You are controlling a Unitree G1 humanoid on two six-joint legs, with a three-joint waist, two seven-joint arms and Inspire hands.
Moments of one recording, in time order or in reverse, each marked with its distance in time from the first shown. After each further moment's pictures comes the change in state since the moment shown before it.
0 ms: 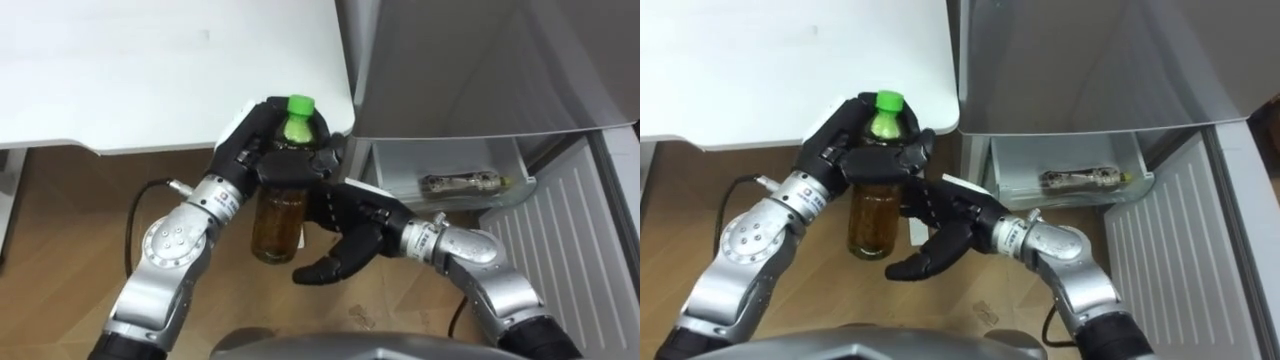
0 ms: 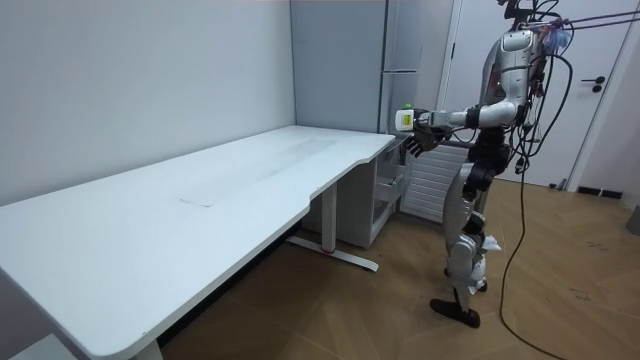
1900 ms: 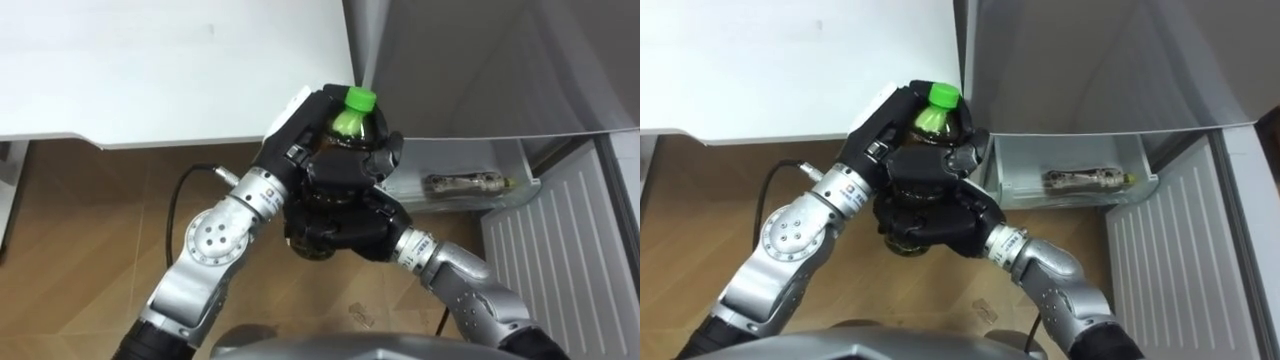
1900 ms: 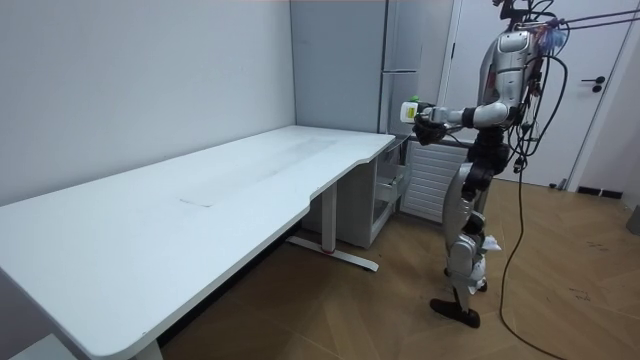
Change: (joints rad) left arm -0.062 -0.038 -0.155 -0.012 0.010 -0.058 0.042; right arm 0.009 -0.001 0.131 0.095 0.494 -0.067 -0.075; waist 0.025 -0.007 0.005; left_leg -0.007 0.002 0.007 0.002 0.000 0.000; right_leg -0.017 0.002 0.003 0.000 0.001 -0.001
